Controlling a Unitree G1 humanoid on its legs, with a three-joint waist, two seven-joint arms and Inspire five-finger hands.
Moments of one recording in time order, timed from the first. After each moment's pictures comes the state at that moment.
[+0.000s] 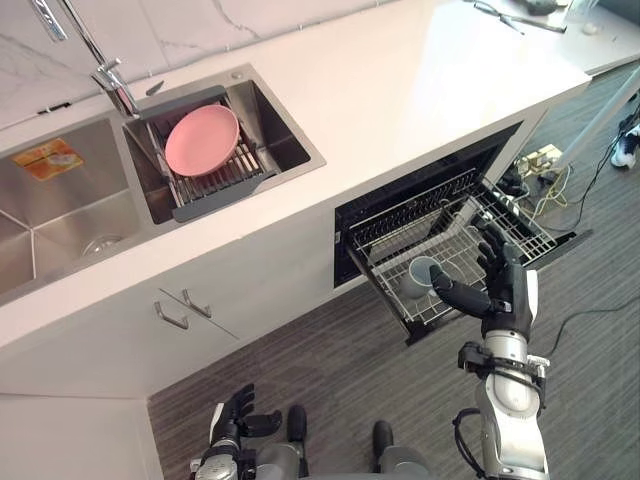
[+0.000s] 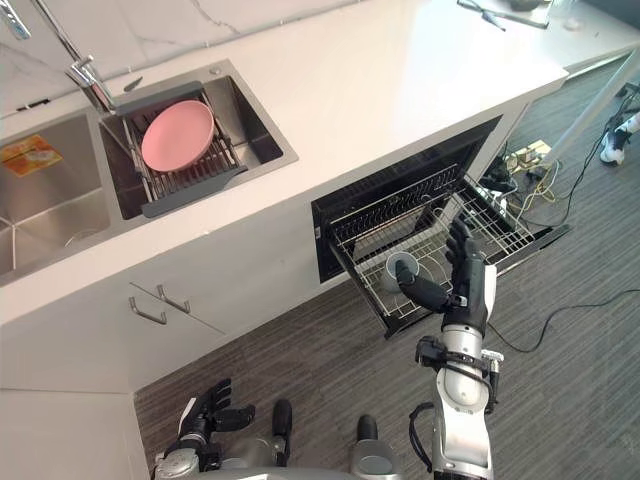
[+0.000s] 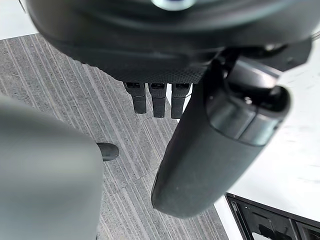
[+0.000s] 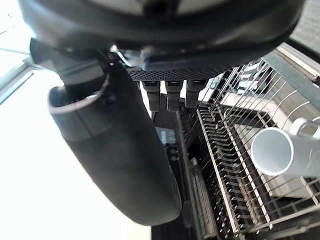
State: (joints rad) left arm 0.19 0.05 0.07 0.76 -0.01 -0.07 0.09; right arm 0.20 0.00 -0.18 -0.21 -0.04 -0.08 -0.13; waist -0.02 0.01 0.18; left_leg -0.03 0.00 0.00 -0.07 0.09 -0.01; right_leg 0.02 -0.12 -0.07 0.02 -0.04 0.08
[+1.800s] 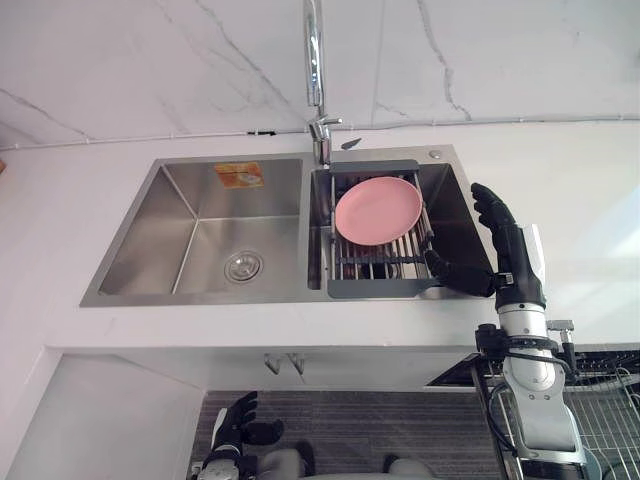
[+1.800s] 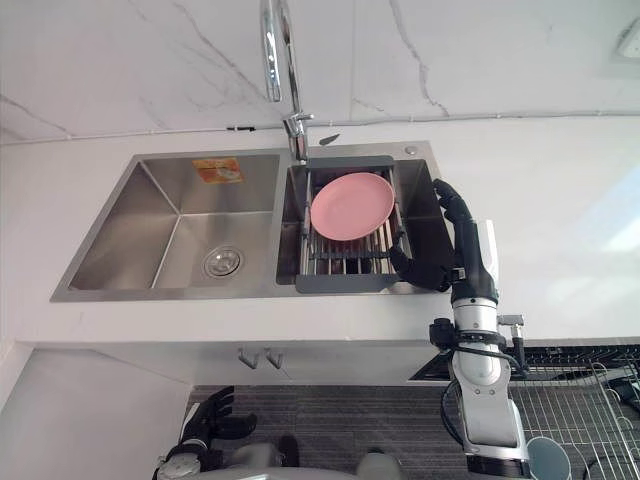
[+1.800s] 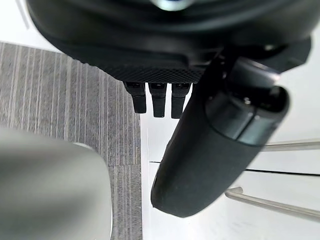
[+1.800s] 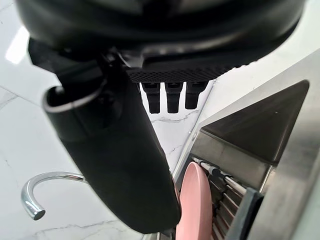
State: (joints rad) left arm 0.17 0.07 0.04 0.82 0.04 -0.08 0.09; right arm 0.10 -0.27 -0.16 -0.21 -0.23 -0.11 -0.08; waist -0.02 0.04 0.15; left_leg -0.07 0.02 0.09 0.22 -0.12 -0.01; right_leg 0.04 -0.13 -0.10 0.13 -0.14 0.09
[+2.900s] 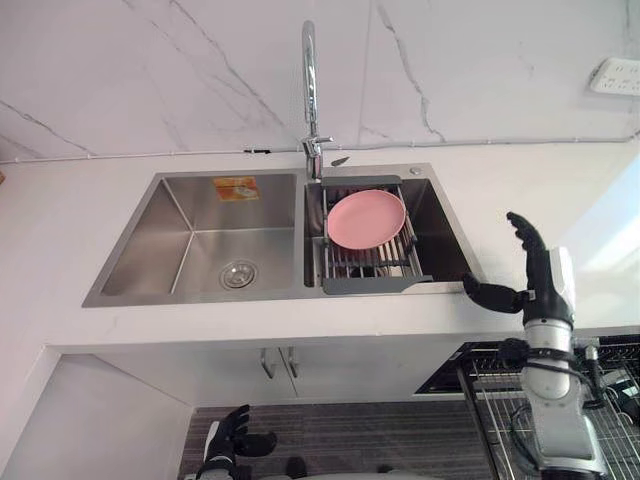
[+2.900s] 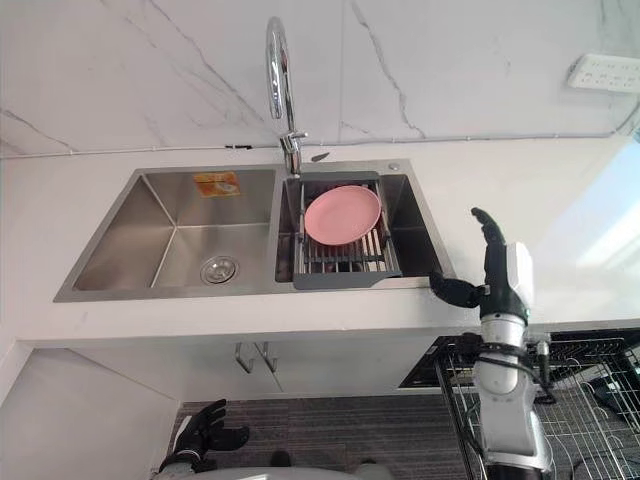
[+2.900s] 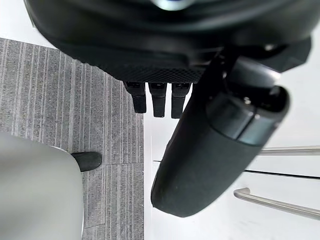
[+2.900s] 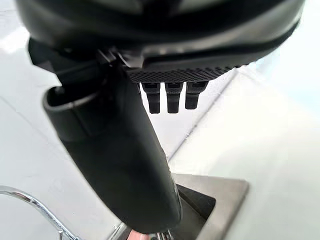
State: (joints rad) left arm 0.19 0.09 0.04 0.84 0.01 -0.06 0.11; right arm 0.10 -0.38 -0.23 -0.13 -0.35 -0.04 -0.18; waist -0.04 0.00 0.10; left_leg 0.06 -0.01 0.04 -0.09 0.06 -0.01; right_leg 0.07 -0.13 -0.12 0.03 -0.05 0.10
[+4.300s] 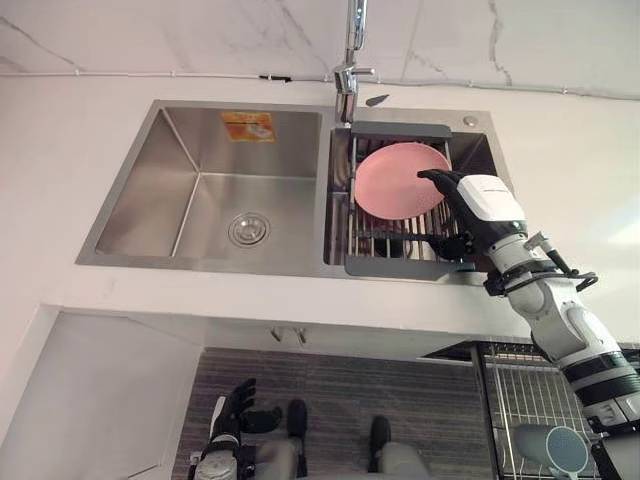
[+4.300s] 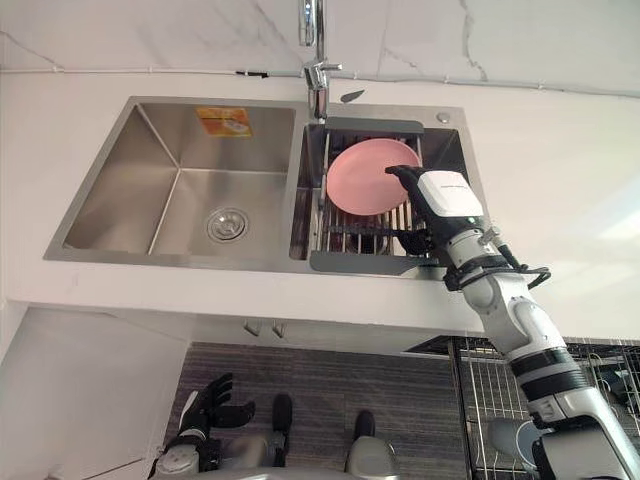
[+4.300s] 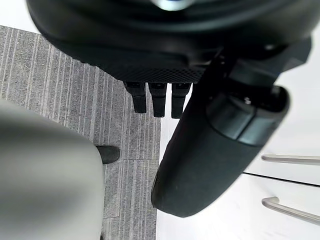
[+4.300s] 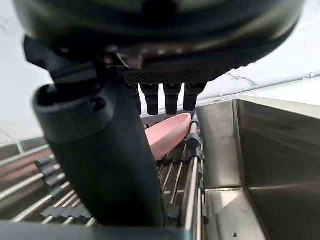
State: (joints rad) left arm 0.15 0.09 -0.01 0.79 -0.02 -0.11 0.11; right arm -0.40 -0.78 0.22 0.22 -0.59 -0.12 -0.13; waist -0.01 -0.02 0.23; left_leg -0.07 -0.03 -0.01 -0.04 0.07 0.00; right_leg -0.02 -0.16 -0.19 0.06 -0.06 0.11
